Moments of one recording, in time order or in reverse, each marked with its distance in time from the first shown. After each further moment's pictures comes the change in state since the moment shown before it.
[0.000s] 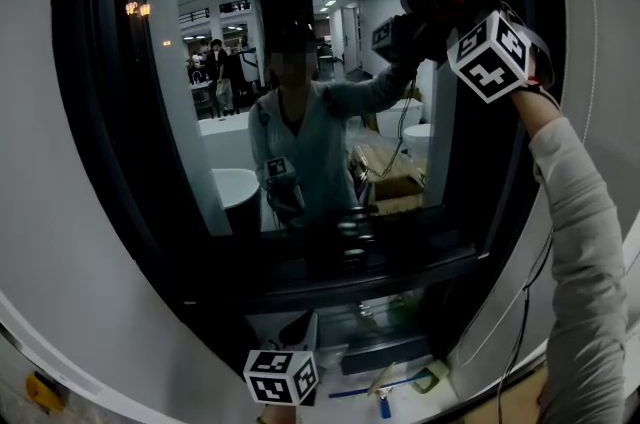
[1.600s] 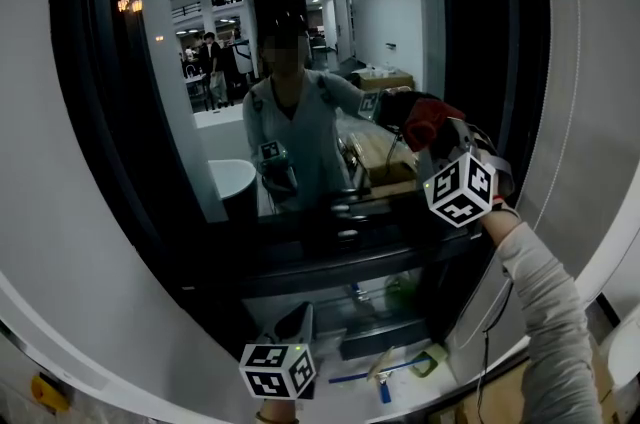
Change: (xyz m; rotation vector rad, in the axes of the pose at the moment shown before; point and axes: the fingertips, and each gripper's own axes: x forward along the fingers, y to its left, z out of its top) left arm -0.024 -0.013 -0.007 -0.010 -0.004 0.007; right arm -0.098 0.225 -0.071 0.085 -0.007 0.311
